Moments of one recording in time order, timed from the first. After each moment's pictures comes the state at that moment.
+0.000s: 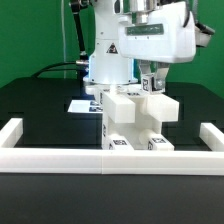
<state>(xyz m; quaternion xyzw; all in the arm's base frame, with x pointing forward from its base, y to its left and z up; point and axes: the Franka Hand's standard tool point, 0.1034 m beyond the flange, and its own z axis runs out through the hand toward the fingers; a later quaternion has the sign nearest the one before) 0.563 0.035 0.109 -0.78 0.63 0.00 0.06</state>
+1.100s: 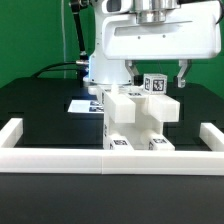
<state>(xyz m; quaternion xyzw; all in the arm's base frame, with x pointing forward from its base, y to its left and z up) 0.564 0.039 0.111 -0.97 0.26 -0.02 0.05</state>
